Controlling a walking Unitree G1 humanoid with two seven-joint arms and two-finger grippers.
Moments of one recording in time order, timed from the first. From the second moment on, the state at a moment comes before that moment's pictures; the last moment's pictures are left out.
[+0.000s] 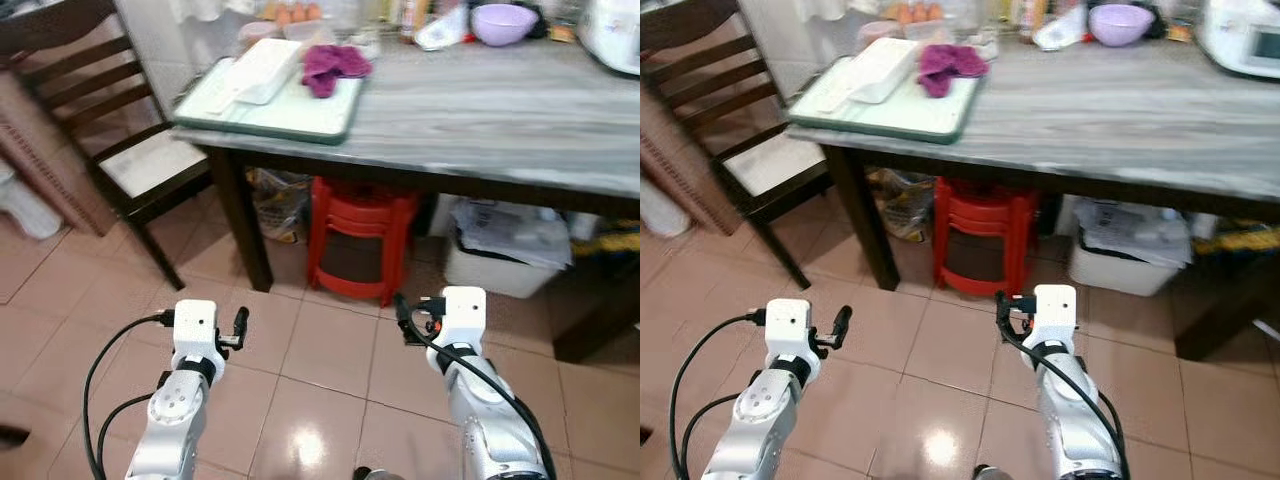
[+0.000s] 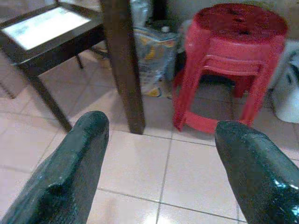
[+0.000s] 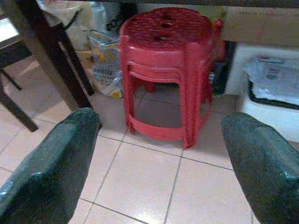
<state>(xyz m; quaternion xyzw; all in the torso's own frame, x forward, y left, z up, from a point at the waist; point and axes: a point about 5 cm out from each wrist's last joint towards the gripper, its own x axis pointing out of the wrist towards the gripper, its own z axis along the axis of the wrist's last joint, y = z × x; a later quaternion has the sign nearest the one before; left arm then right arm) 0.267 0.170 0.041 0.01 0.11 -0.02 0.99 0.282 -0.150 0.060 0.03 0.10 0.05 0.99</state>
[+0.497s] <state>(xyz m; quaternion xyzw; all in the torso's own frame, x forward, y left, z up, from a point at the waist) 0.267 0.171 0.041 0.01 0.11 -0.02 0.99 0.286 -0.159 0.060 0.04 0.11 0.01 0.99</state>
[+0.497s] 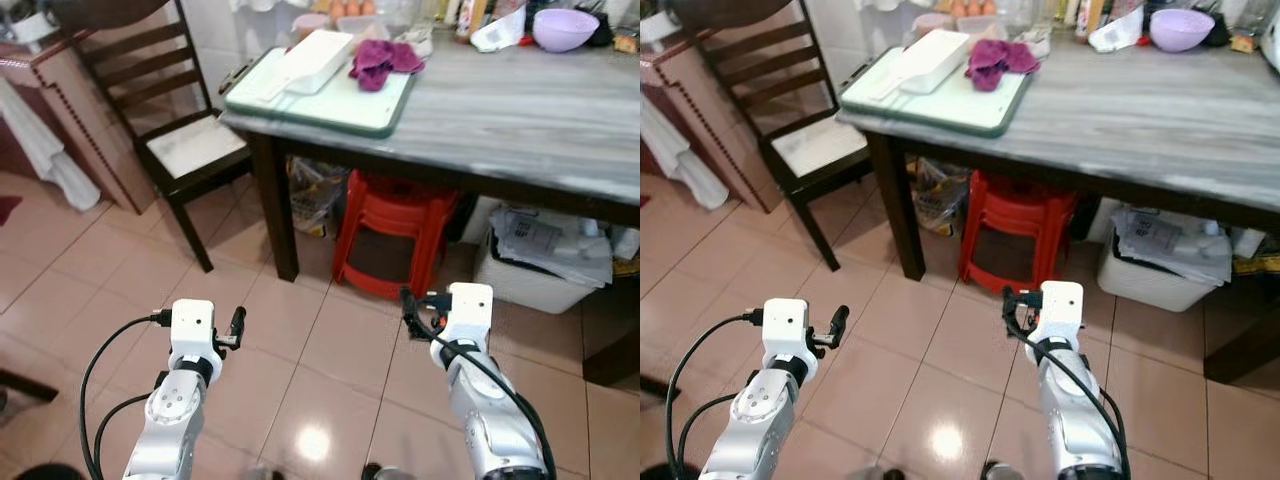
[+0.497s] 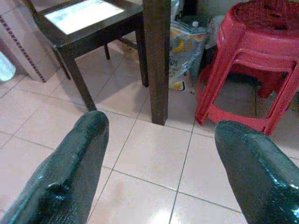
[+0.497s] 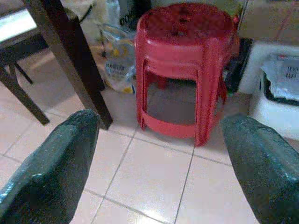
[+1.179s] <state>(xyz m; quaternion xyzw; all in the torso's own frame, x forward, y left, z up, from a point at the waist) 0.269 0.174 0.044 0.01 0.10 -0.03 0.99 0.283 -0.164 0.055 0.01 0.10 -0.01 0.99</state>
